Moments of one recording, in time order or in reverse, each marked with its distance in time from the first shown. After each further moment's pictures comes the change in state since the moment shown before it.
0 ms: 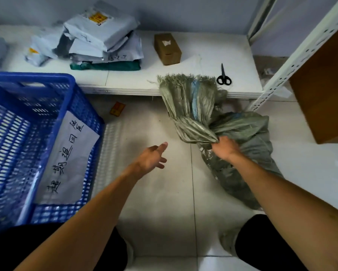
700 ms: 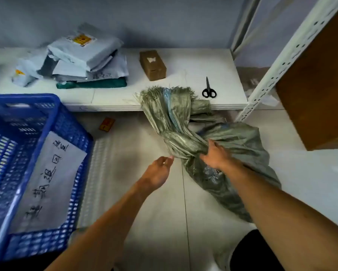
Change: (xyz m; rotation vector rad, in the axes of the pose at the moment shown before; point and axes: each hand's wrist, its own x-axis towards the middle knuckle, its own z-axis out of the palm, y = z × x) left_hand 0.026 0.025 0.056 0.044 0.068 0.143; right_hand 0.038 0.017 -0.016 -0.139 -0.036 -0.091
